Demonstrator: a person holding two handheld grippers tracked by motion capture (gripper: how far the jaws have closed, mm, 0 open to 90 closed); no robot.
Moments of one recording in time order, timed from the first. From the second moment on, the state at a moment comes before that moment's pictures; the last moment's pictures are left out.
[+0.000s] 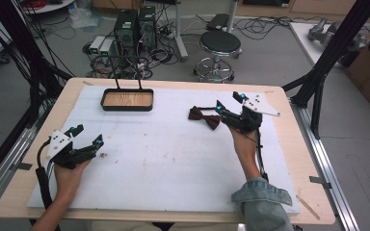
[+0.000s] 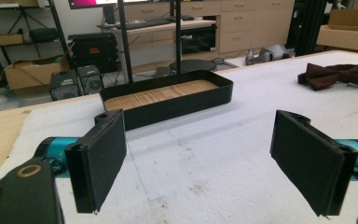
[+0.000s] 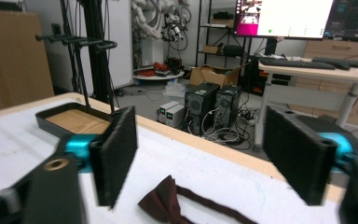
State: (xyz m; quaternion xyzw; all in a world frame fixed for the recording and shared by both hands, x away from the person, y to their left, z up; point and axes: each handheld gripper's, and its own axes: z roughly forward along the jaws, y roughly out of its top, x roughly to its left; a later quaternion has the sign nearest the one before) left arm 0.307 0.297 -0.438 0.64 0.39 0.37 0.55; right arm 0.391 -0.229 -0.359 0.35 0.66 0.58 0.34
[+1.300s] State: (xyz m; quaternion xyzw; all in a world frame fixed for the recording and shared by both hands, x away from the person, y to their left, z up) left arm 0.308 0.298 -0.438 0.64 0.39 0.37 0.55; right arm 0.463 -0.178 -0.443 0.35 0.80 0.40 0.27
